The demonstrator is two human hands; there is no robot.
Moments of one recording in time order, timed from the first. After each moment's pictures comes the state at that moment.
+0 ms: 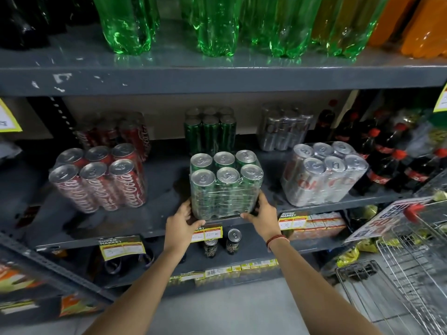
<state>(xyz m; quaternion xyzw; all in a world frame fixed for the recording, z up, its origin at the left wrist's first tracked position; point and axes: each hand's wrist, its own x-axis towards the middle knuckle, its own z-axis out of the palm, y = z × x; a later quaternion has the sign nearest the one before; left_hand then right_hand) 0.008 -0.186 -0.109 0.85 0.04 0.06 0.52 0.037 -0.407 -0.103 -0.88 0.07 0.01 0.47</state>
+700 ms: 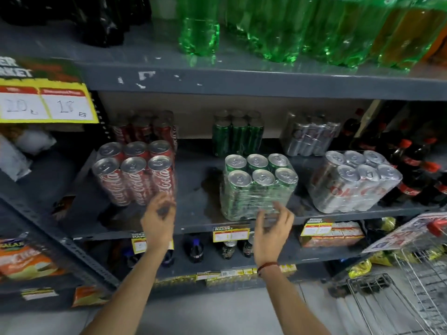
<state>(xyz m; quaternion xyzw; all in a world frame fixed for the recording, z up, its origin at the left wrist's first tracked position) -0.001 -0.078 -0.099 0.77 0.15 0.25 0.57 -0.022 -0.301 -0.087 -0.79 0.11 -0.34 0.50</state>
